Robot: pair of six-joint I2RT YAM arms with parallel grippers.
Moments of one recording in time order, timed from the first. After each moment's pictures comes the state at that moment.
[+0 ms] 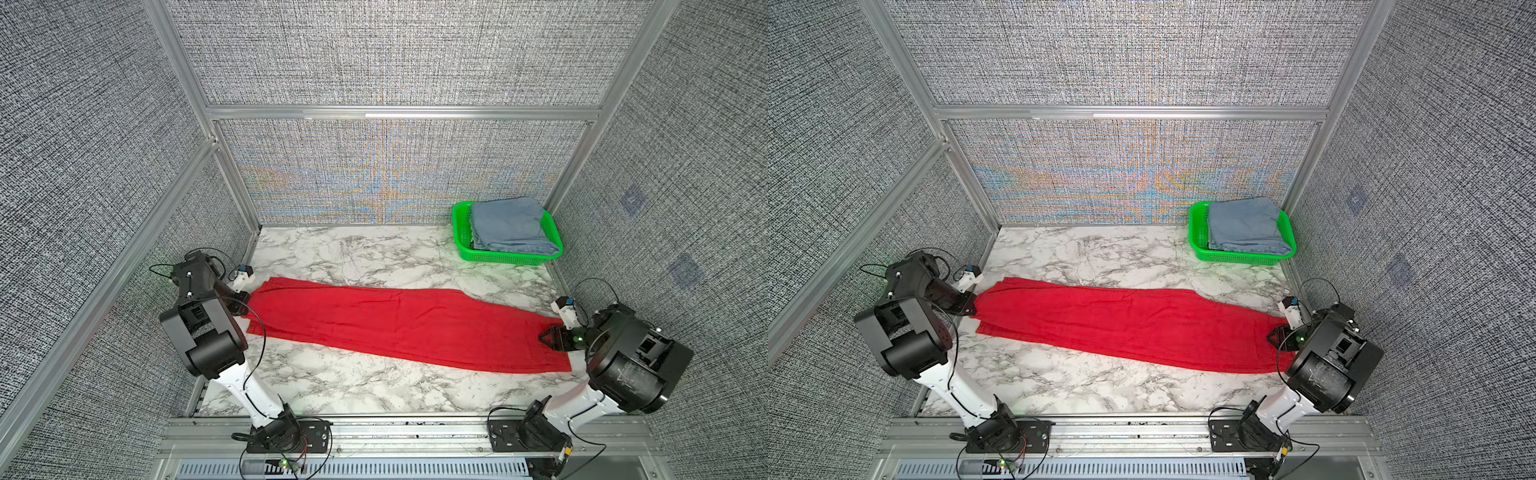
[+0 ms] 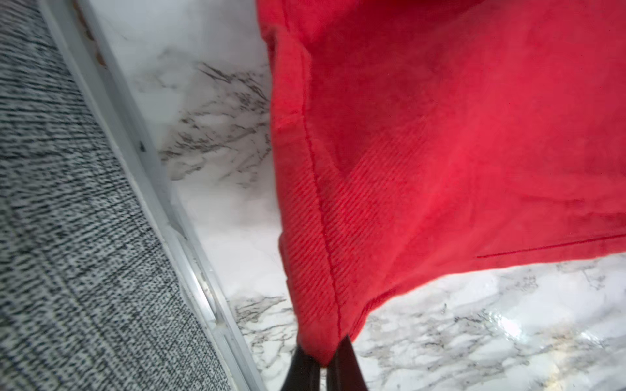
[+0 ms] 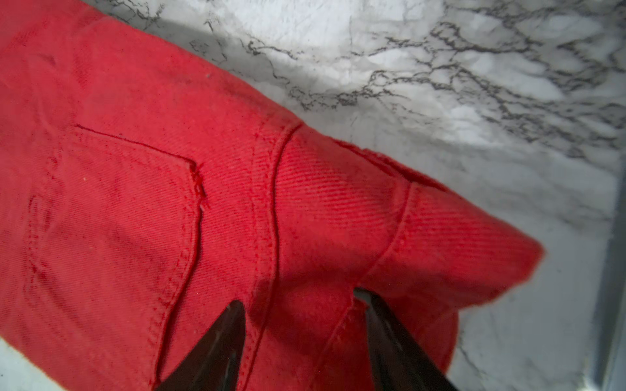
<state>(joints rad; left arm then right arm) 0.54 1.90 1.48 -1.13 0.19 0.84 -0.78 1.64 0.86 -0.68 -0.50 -0.89</state>
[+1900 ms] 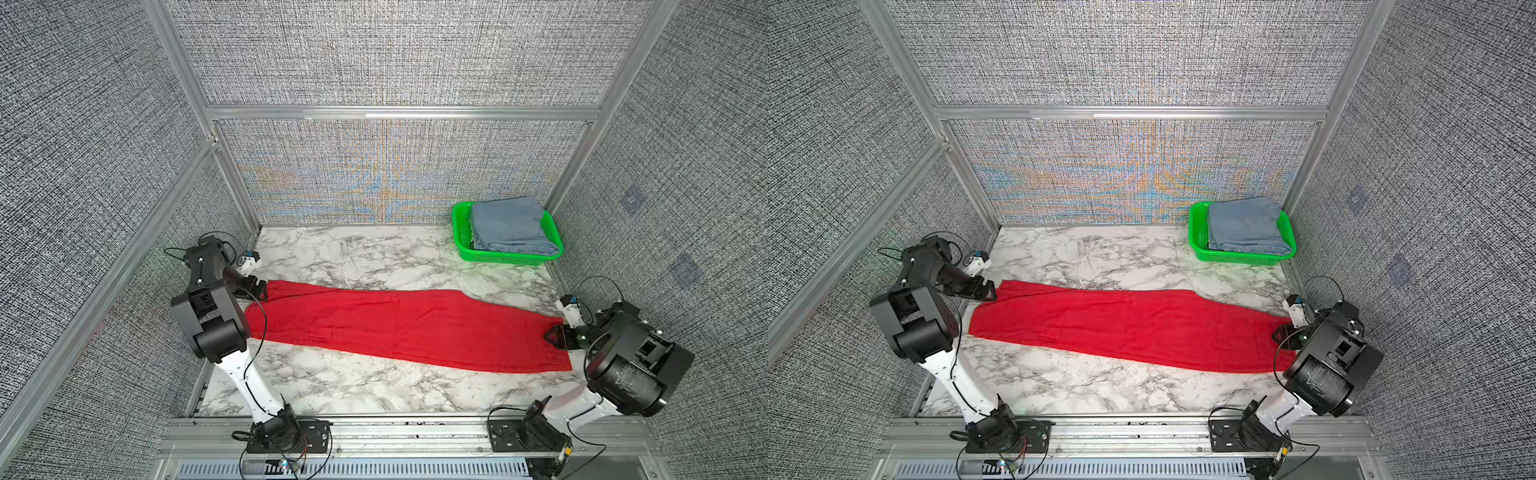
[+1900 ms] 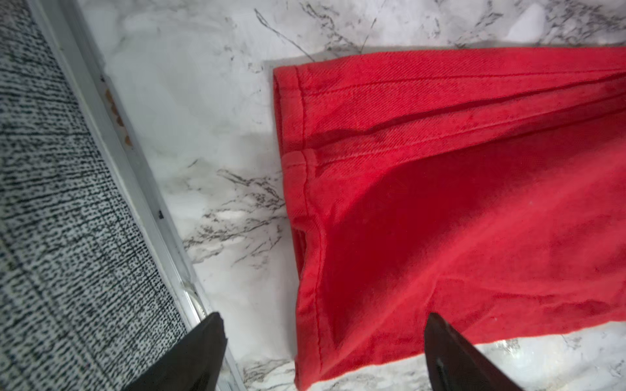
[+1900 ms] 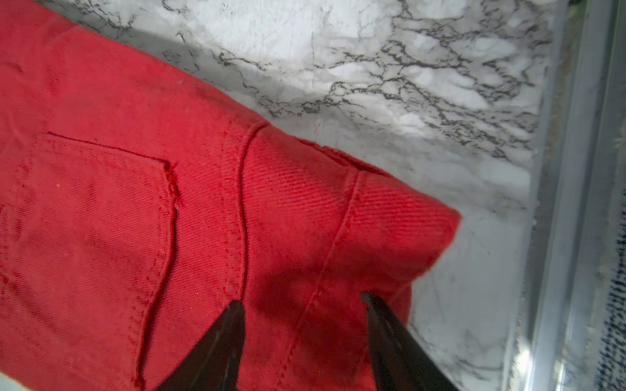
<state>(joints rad) 0.44 2.07 1.72 -1.15 0.20 0.70 -0.79 1.60 0.87 -0.66 -0.47 -0.88</state>
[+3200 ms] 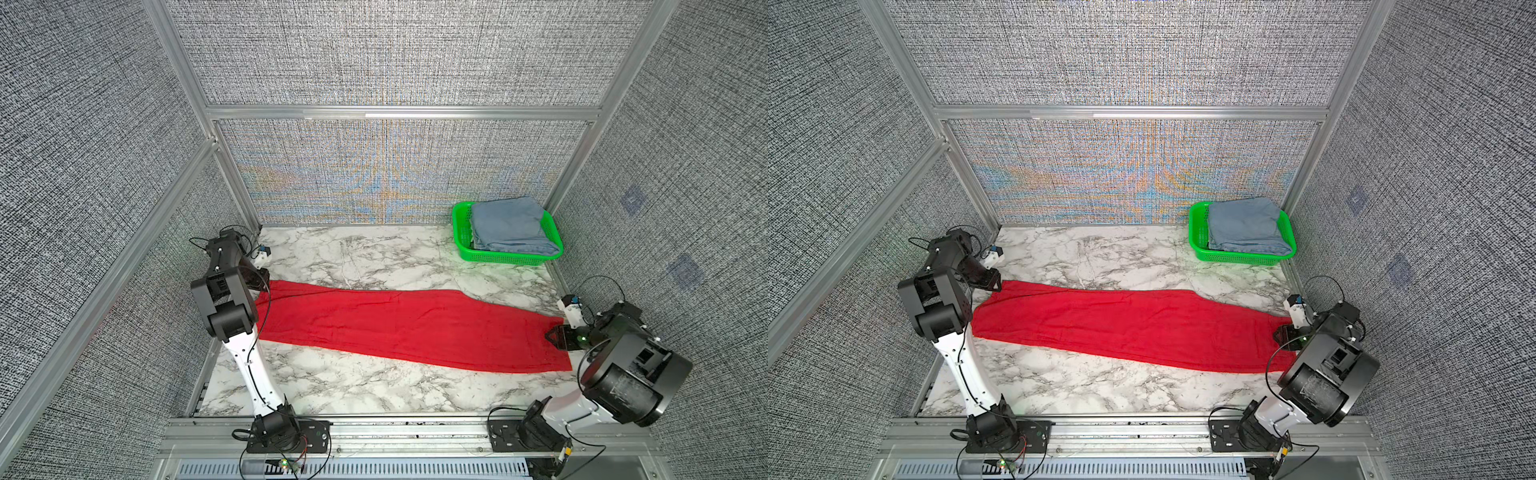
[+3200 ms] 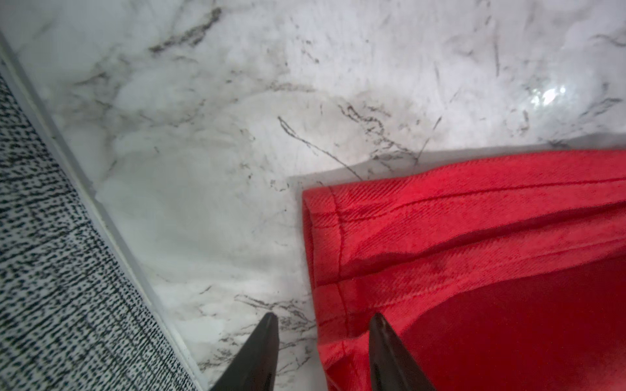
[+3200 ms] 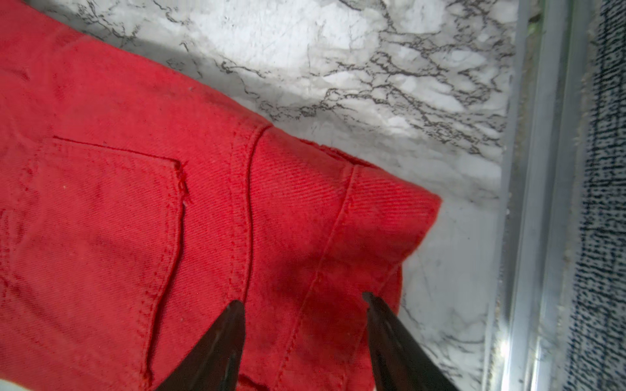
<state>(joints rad) 0.37 2.30 1.93 -1.12 0.13 0.65 -0.78 1.53 0.84 -0.64 -0.47 -0.85</state>
